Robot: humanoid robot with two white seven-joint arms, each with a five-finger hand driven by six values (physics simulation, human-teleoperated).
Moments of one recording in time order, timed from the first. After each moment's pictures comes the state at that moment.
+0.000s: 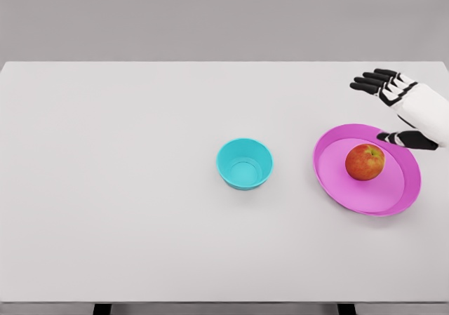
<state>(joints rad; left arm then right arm) 0.02 0.00 -0.08 -0.08 -0.17 0.00 -0.01 -0.15 -0.98 0.27 -1.62 0.35 -0.61 -0.07</state>
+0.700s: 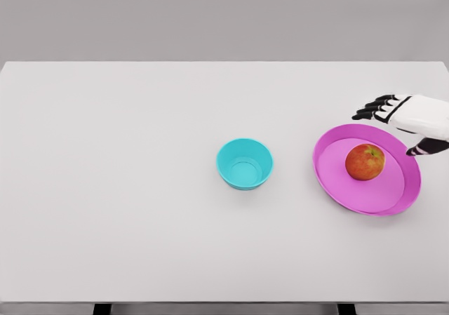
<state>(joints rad) 0.02 0.00 -0.08 -0.08 -0.17 0.00 -0.01 -0.34 -0.98 0.26 -1.55 0.35 -0.61 0.59</state>
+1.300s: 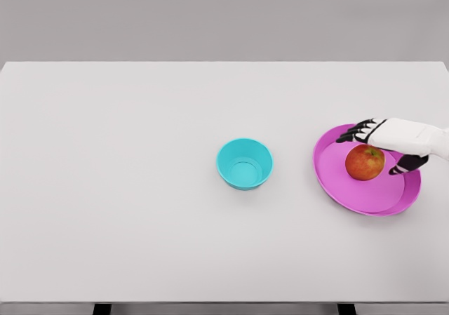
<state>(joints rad) 0.02 0.00 -0.08 -0.08 -0.17 0.00 -0.01 -0.41 -0.93 0.43 -1.44 0.35 -0.61 0.61</state>
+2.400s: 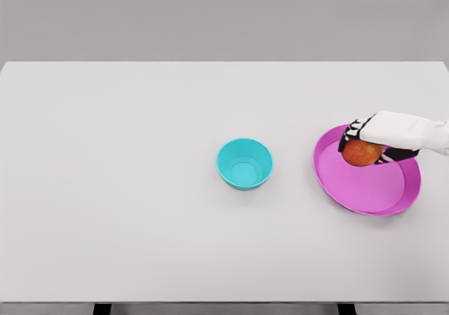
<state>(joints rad) 0.02 0.00 -0.08 -0.08 -0.17 0.00 -0.01 -0.46 -0.93 0.46 -1.50 0.34 -0.61 0.61</state>
